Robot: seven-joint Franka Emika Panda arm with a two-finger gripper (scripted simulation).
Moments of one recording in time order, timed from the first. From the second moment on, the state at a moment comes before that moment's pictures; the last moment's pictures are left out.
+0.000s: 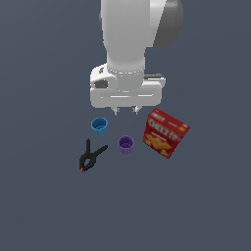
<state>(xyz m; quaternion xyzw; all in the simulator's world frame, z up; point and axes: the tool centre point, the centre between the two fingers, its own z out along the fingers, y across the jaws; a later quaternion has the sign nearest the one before) 0.007 0.002 0.306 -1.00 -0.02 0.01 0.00</state>
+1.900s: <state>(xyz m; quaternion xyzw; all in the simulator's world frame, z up) -0.108 -0.179 0.104 -0.99 -0.12 0.06 0.09</state>
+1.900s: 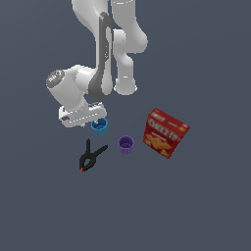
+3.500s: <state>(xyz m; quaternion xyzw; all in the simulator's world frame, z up) -0.120 -0.180 0.071 -0.99 -0.12 0.06 0.09</state>
